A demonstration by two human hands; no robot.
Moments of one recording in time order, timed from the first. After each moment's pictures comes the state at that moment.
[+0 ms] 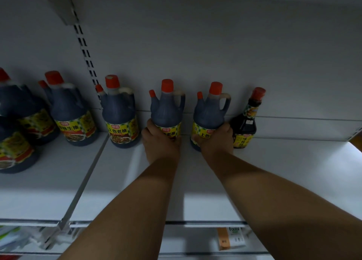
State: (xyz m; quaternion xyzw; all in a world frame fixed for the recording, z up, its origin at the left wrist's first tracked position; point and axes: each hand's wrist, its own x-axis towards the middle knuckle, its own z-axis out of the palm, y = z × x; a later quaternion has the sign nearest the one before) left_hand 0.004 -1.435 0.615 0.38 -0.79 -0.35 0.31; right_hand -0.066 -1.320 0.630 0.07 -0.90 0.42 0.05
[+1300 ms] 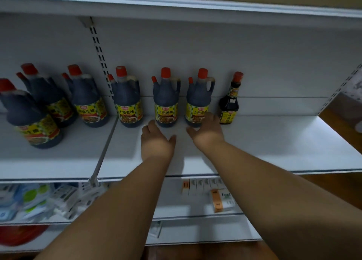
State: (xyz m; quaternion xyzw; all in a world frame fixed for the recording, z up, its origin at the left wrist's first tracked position) left_hand 0.112 -1.403 0.642 0.34 -0.86 -0.31 0.20; right_hand 0.024 -1.289 0.671 0.14 -0.94 0.32 -0.04
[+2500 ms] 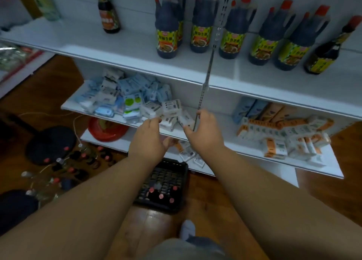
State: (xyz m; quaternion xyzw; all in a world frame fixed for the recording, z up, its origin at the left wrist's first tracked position) left_hand 0.550 -1.501 0.589 0.35 -0.90 -0.24 0.10; right_hand 0.425 -1.391 0.603 0.29 -0.90 0.31 -0.11
